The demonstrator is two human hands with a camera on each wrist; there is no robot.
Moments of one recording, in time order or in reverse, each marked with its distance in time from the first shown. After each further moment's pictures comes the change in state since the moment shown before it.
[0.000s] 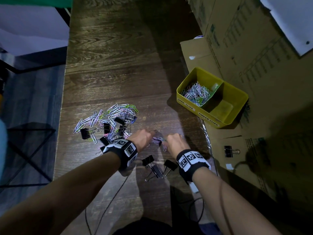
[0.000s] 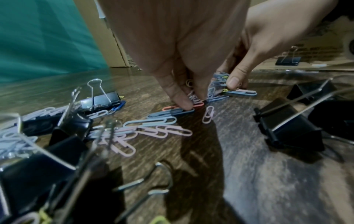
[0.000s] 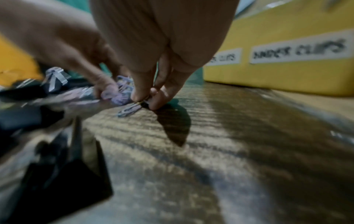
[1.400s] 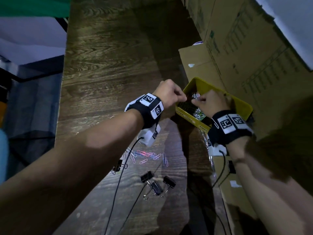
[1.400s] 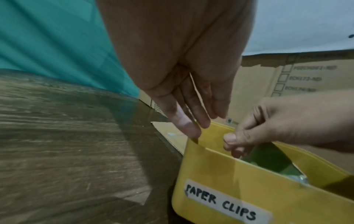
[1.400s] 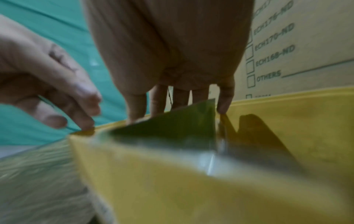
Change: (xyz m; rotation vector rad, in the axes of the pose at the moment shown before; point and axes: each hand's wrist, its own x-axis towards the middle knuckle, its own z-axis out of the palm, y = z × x) left_hand 0.104 0.055 -0.163 -0.563 0.322 -0.033; right_hand 0.069 0.068 -0.160 0.069 0.369 0.280
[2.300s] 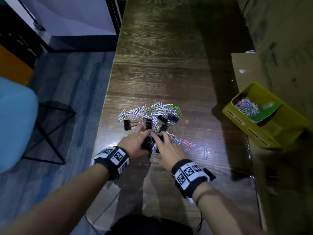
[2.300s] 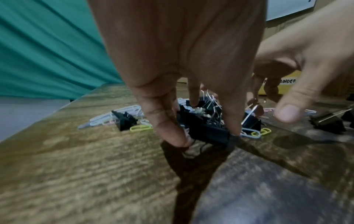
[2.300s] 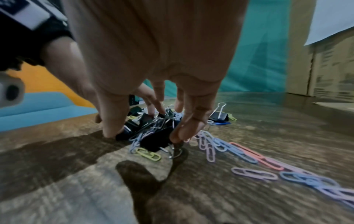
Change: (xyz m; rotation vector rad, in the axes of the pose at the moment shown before) left_hand -0.249 -0.233 -0.018 0.432 -0.146 -0.252; right_hand -0.192 -0.171 0.181 -0.278 -0.389 -0.610
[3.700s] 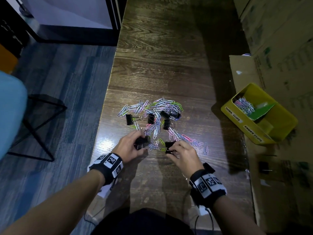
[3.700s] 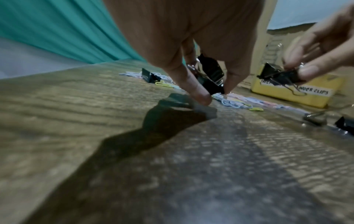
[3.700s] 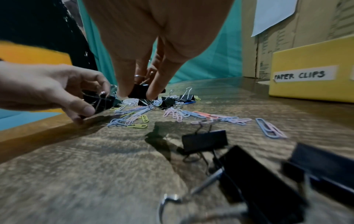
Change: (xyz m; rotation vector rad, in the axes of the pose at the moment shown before) left_hand -0.028 -0.039 0.044 -0.533 0.377 0.209; right_hand -0.041 0.025 0.025 0.393 0.336 0.004
